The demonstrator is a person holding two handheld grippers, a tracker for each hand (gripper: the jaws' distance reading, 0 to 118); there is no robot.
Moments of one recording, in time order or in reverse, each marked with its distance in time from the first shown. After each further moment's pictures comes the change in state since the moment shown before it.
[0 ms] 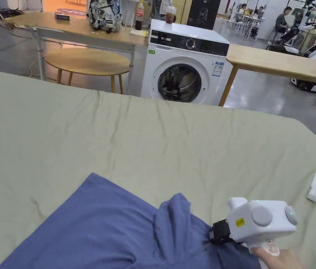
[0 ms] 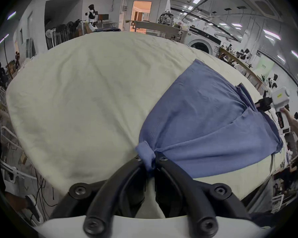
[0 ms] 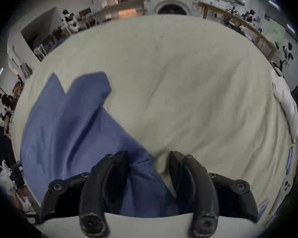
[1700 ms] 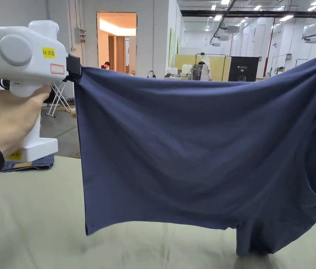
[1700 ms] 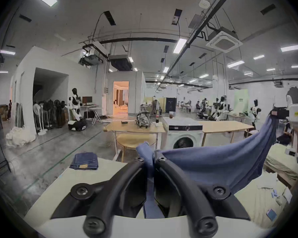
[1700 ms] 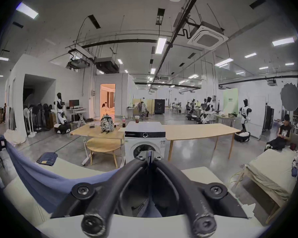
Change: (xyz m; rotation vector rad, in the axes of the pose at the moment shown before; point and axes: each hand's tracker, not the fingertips) left arm 0.101 0.552 0.085 0.724 -0.118 -0.238; right arm -0.032 0.309 0.387 1.031 -0.219 -0.095
